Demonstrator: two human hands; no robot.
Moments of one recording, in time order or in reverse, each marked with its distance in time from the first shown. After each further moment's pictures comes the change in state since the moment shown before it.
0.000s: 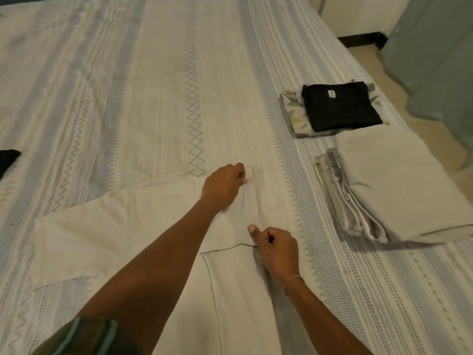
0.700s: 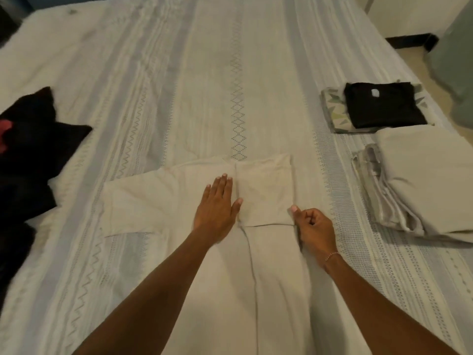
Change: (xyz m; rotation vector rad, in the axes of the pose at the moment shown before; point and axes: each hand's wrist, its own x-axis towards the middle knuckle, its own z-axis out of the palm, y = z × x) left_hand -0.152 -0.065 -0.019 0.301 -0.014 -0.155; right_hand -0.005 -0.002 -0.009 0.092 0.000 0.074
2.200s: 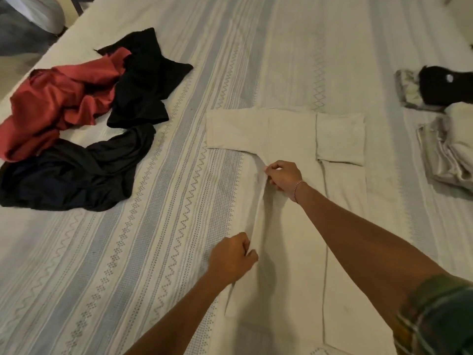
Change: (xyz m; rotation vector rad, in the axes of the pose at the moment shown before) left_hand -0.360 -0.065 -0.018 -0.510 -0.208 -0.380; right_hand -0.185 -0.060 0.190 -0.235 -0.375 -0.048
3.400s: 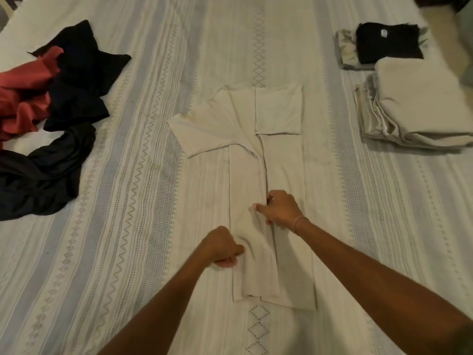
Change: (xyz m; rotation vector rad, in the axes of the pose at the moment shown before) left_hand -0.009 0.107 0.058 -0.134 -0.484 -0.389; right_hand -0.110 0.123 -0.128 -0.276 -0.144 0.063
